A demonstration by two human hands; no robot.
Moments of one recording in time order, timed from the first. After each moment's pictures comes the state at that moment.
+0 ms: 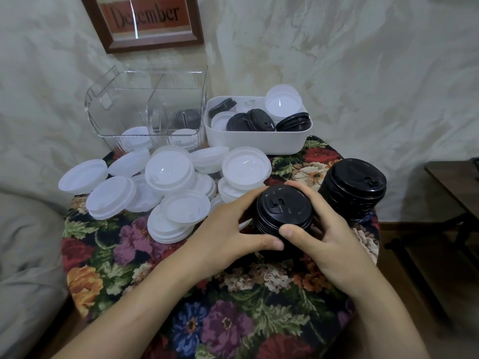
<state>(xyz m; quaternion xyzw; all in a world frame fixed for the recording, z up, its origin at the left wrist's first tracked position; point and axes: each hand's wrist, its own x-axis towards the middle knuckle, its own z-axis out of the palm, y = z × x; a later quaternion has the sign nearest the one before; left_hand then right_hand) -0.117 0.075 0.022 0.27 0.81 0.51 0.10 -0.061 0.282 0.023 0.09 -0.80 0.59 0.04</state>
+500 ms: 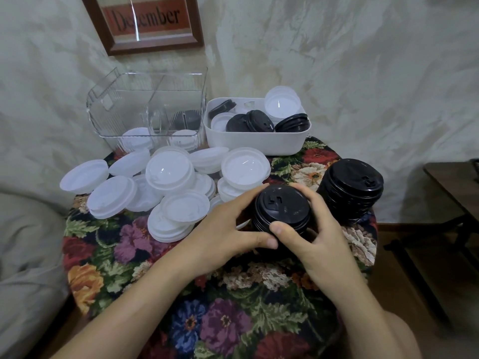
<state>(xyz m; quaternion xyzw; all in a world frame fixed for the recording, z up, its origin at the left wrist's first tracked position) -0.119 0.074 0.020 0.28 0.78 0.54 0.14 -0.052 0.262 0.019 0.03 -0.80 0.59 0.12</state>
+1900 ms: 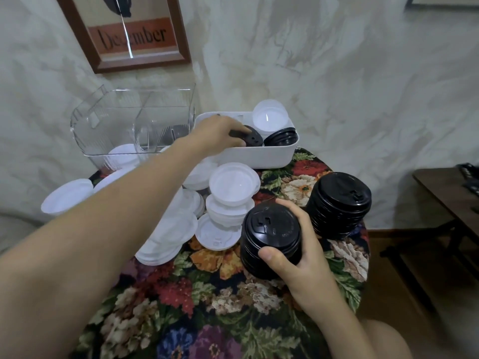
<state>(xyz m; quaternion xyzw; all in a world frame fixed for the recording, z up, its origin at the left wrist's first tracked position) -0.336 0.111 0.086 0.29 0.94 0.17 -0.06 -0.057 0.258 0.009 0.05 -0.76 0.65 0.10</state>
